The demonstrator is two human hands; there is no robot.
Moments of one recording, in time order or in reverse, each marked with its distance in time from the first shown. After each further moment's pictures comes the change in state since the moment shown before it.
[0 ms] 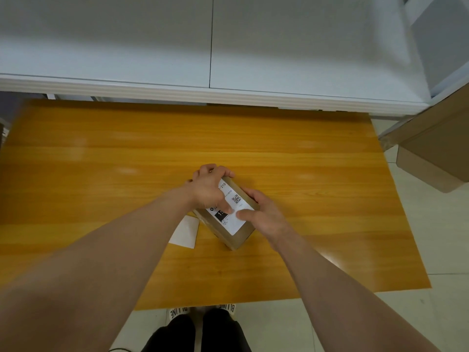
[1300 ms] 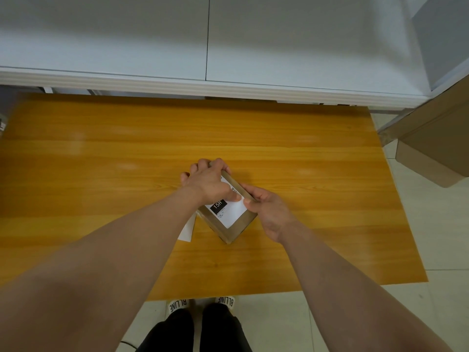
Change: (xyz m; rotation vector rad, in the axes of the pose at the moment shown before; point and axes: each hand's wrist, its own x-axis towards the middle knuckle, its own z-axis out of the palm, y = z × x) left_hand 0.003 0.014 0.021 0.172 0.187 -0.068; right_hand 0.011 0.021 -0.015 0.218 -0.031 0.010
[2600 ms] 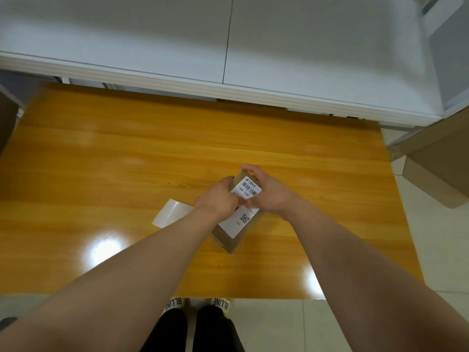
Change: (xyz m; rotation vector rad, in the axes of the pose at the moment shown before) left_hand -0.028 -0.001 0.021 -0.421 -0.080 -0.118; right_hand 0.015 -0.058 0.010 -0.758 -0.115 -0.089
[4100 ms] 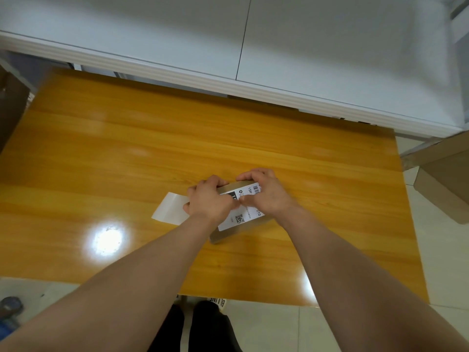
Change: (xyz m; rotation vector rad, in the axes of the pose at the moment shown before) left_hand -0.005 -0.019 -0.001 -0.159 0.331 -0.162; right_hand 0.020 0.004 0.019 0.028 0.143 -0.095
